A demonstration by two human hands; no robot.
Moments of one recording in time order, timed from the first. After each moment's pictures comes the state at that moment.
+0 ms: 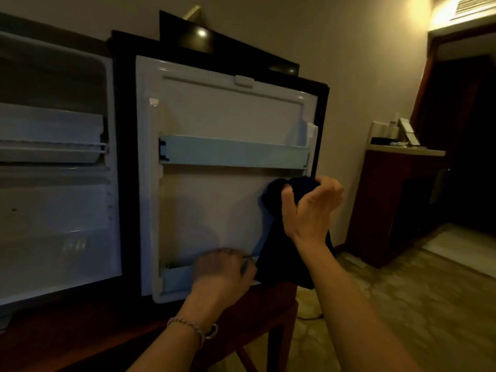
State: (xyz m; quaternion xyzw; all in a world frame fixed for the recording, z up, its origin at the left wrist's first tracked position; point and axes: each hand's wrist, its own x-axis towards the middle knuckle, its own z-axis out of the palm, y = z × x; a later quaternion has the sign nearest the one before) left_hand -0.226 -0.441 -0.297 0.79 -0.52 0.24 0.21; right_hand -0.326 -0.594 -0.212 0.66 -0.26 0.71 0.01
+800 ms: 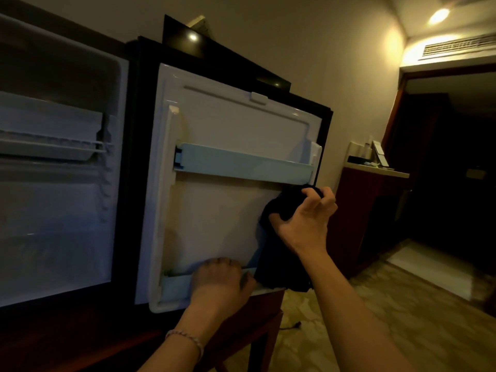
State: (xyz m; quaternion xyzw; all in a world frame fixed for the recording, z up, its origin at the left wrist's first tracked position) left_hand -0.227 -0.437 -0.295 0.80 -0.53 0.22 0.17; right_hand -0.338 -0.577 -0.198 0.76 -0.27 0.59 0.06
